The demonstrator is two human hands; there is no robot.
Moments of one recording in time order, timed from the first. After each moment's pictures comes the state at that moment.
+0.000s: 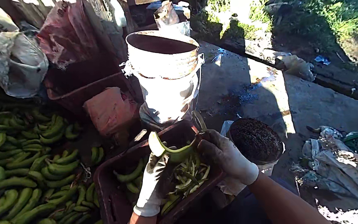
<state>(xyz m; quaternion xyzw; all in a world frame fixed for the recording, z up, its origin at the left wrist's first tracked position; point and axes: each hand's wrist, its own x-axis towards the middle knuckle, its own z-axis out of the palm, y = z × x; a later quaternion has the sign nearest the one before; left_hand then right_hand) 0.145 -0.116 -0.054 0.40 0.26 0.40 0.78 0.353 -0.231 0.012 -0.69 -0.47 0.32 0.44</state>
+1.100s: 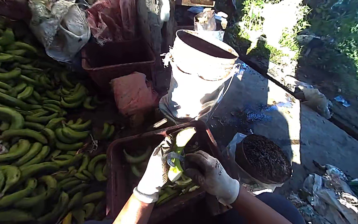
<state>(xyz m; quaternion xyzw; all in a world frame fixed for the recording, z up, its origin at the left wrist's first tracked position) 0.107 -0.104 -0.021 0.43 0.27 0.40 0.76 0.281 -0.209 -0.039 -0.59 -0.70 0.15 0.38</state>
